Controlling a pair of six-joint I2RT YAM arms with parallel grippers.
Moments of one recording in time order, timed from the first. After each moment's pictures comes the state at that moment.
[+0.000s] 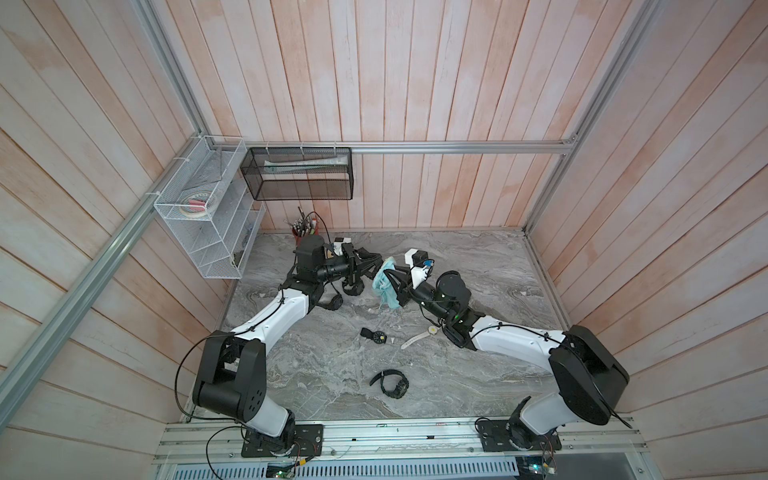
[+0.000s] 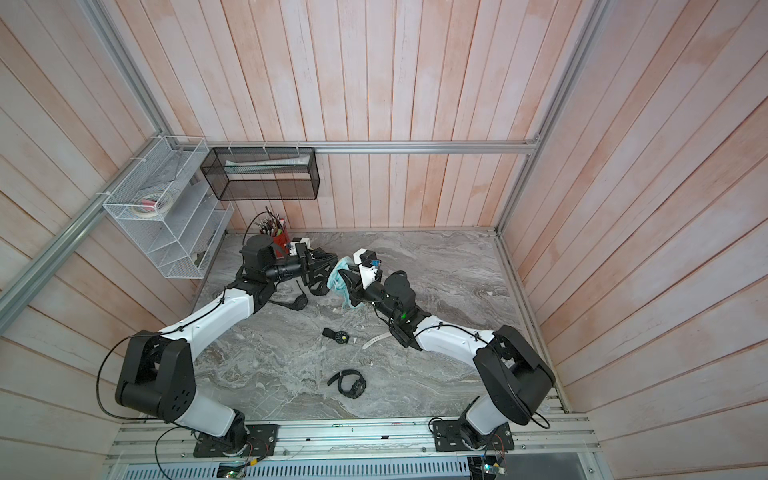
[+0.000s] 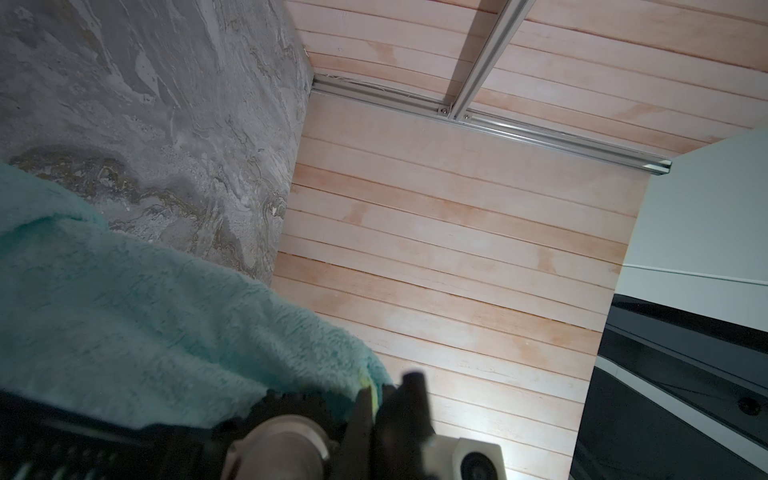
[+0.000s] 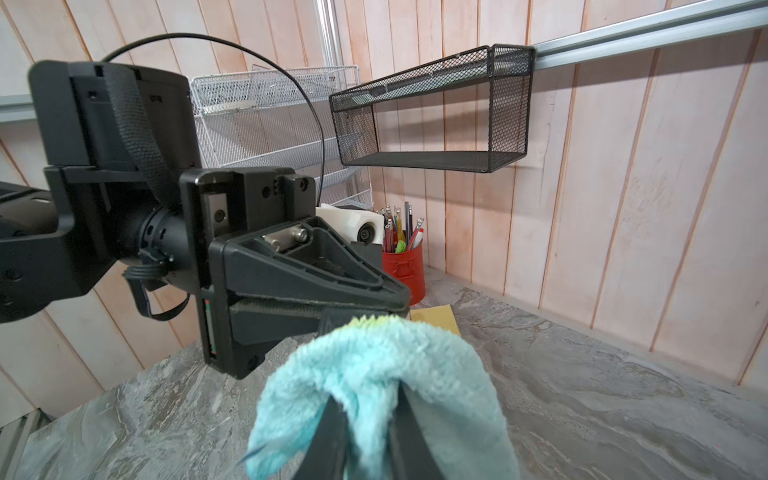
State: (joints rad) left arm -0.28 1.55 1.06 0.34 0.90 -1.61; right arm 0.78 1.54 0.83 0.78 -0.13 0.16
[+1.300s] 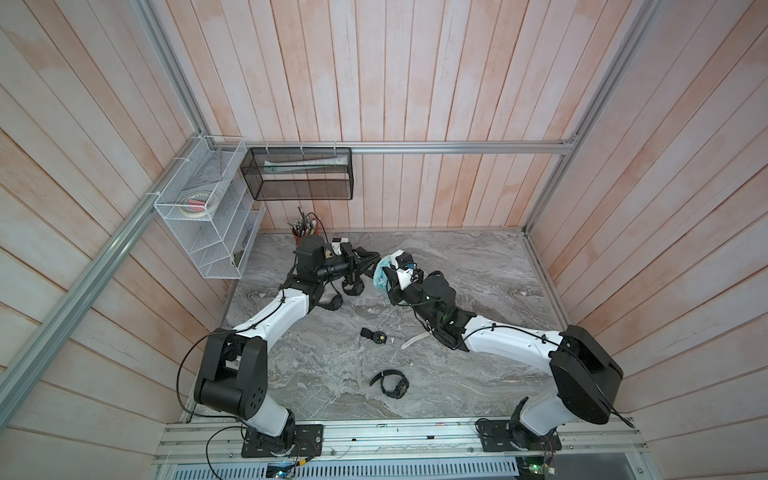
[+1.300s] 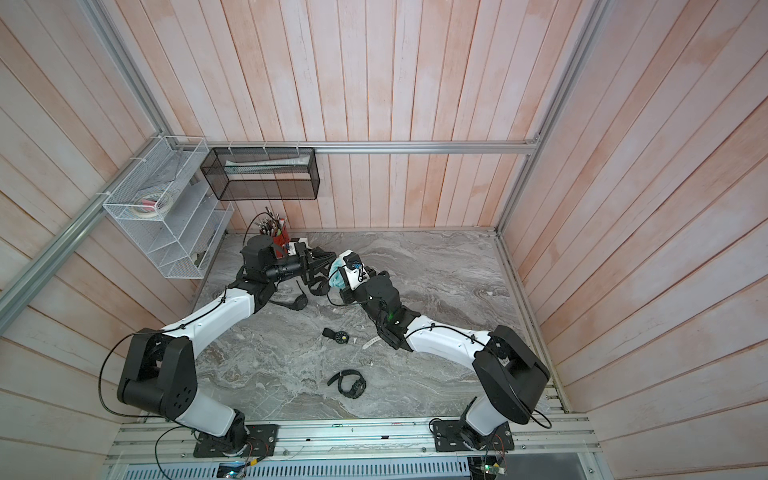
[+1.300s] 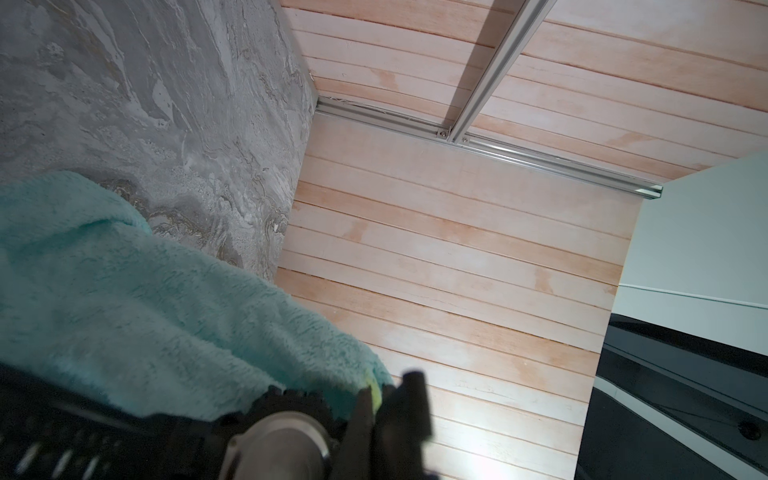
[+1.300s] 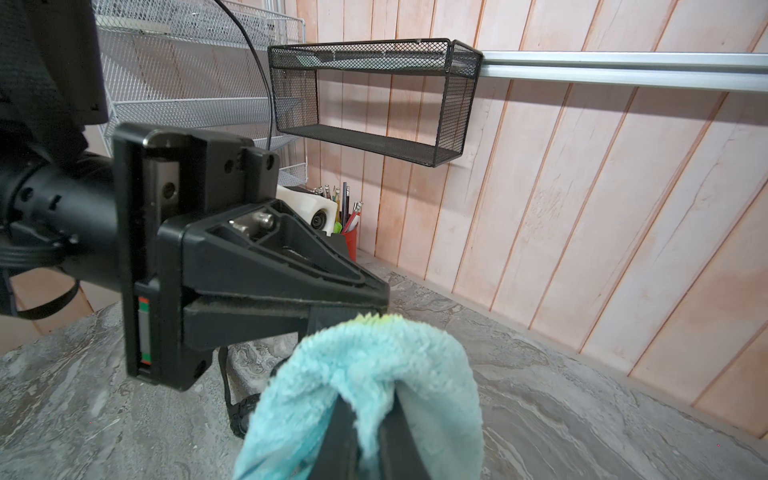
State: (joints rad) left arm -0.28 1.56 1.05 0.35 0.86 -1.62; right arm 0.89 1.56 0.92 0.61 0.20 -0.03
